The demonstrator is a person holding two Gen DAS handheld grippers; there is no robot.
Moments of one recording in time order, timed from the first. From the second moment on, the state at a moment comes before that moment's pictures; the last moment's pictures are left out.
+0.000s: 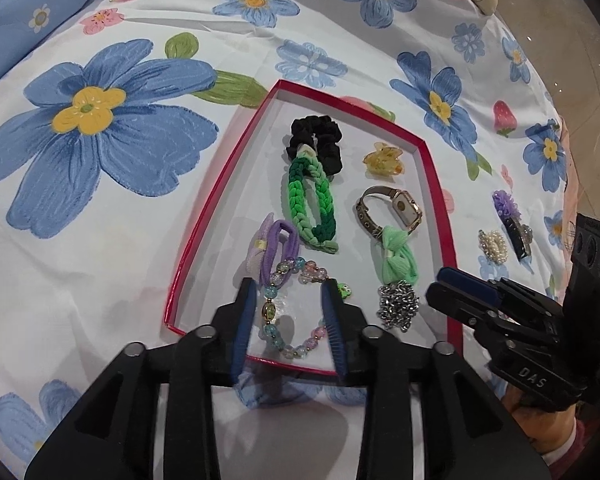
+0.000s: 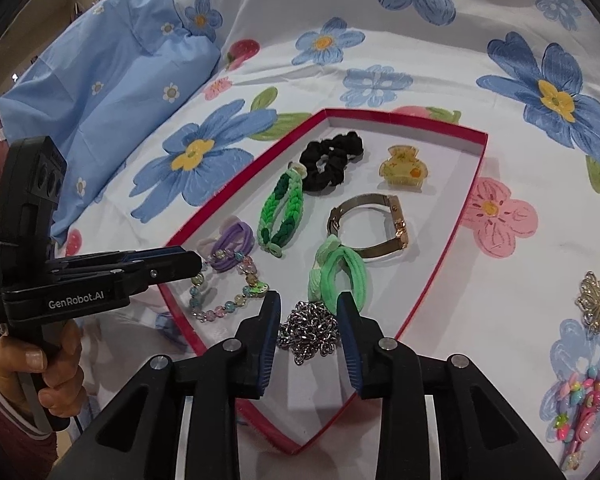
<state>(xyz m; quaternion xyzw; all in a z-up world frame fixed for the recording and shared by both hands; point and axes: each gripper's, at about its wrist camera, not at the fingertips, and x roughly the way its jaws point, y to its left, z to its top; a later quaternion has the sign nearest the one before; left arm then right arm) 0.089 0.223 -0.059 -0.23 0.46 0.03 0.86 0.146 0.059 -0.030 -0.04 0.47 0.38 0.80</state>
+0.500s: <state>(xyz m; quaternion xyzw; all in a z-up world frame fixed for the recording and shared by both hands) 0.081 0.192 -0.025 -0.22 0.44 0.01 0.87 0.134 -0.026 0.016 0.03 0.43 0.34 0.84</state>
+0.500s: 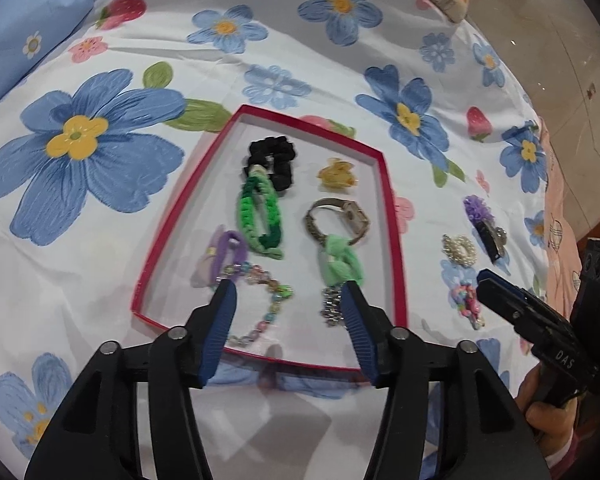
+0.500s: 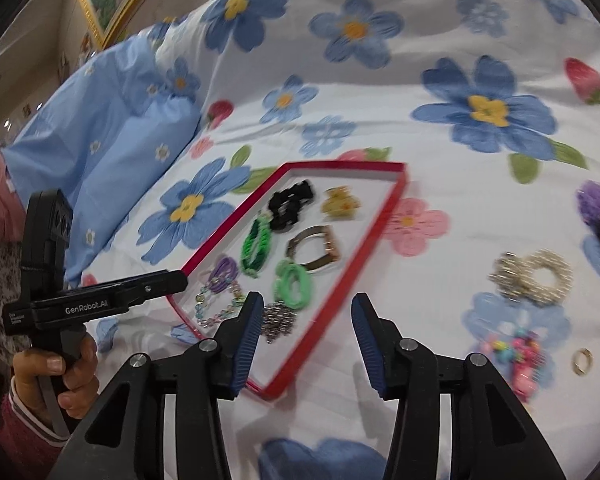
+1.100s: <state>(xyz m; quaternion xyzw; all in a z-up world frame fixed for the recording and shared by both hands) 0.087 0.122 0.001 -0.18 0.44 -0.05 0.88 0.122 -0.153 0.030 0.09 0.41 0.23 0.88</state>
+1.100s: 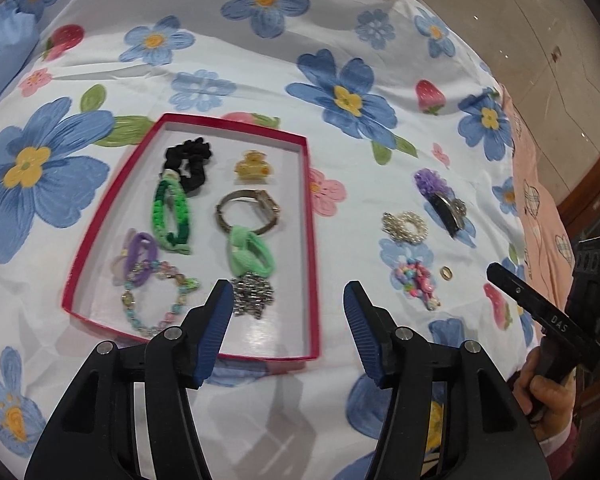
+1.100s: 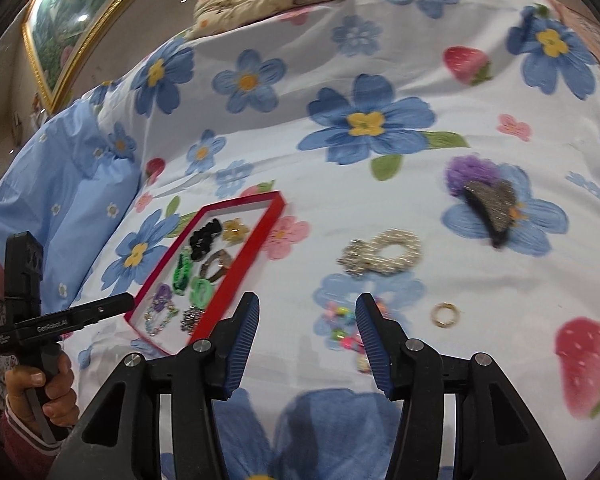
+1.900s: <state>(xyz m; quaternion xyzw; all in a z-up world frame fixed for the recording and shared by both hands) 0.124 0.022 -0.012 -0.12 0.48 -0.12 0.86 0.118 -0.225 -0.004 0.11 0.43 0.17 0.88</state>
